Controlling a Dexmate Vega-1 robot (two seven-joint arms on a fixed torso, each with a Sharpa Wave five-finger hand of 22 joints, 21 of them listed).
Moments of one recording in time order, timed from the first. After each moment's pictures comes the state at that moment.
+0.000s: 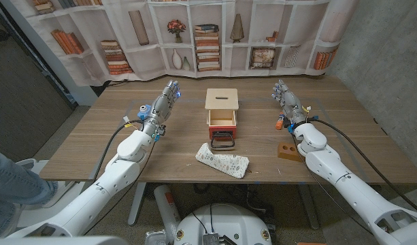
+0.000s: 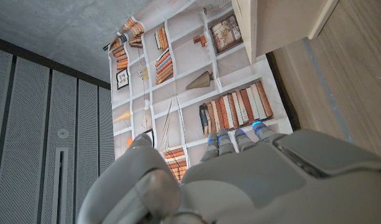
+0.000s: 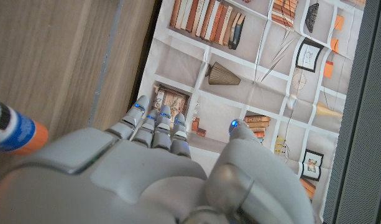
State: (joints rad) left arm 0.98 0.57 0.35 -1.47 -0.63 -0.45 -0.11; left_hand 0.32 -0.02 0.19 0.11 0.30 -0.07 0.04 0.22 0.18 -0.05 0.00 0.22 0.19 -0.13 0.01 0.20 0.18 -0.17 -0.03 0.32 0.18; right arm -0.89 -0.50 -0.35 -1.36 0.61 0.32 -0.08; right_hand 0.33 0.00 0.27 0.02 0.20 0.21 0.05 0.20 0.19 0.23 0.09 0.23 0.19 0.10 0.02 0.20 0.18 0.07 -0.04 0.52 0.17
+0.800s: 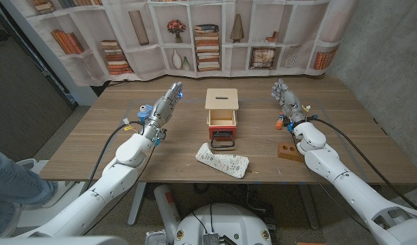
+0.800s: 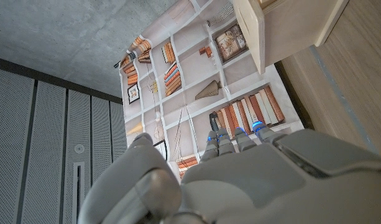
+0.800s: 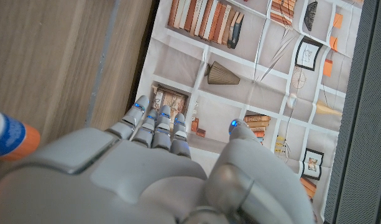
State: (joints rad) left arm 1.04 0.61 0.35 -1.54 -0.54 -0.50 -0.07; left_hand 0.33 -0.02 0.19 0.11 0.30 -0.05 0.04 0.22 0.18 -0.05 0.00 0.22 0.19 -0.12 0.01 0.20 0.18 -0.18 -0.02 0.31 0.18; right arm -0.87 -0.49 -0.35 -1.33 0.62 0.33 -0.06; right_hand 0.33 0.00 0.27 0.02 0.20 0.21 0.05 0.20 0.19 0.23 0.09 0.23 0.19 0.11 0.02 0.20 0.18 0.08 -0.04 0.51 0.17
